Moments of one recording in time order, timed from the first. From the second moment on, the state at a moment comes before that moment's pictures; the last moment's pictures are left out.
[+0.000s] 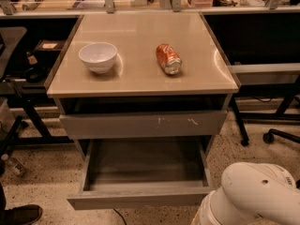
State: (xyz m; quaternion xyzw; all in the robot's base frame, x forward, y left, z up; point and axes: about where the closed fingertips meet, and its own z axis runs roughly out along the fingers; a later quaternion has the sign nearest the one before) arm 0.269 -0.124 0.601 -0.55 0.81 0.16 0.05
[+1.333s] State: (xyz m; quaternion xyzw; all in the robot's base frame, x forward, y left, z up) arm 0.309 -0.113 0.496 -0.47 0.86 0.17 0.11
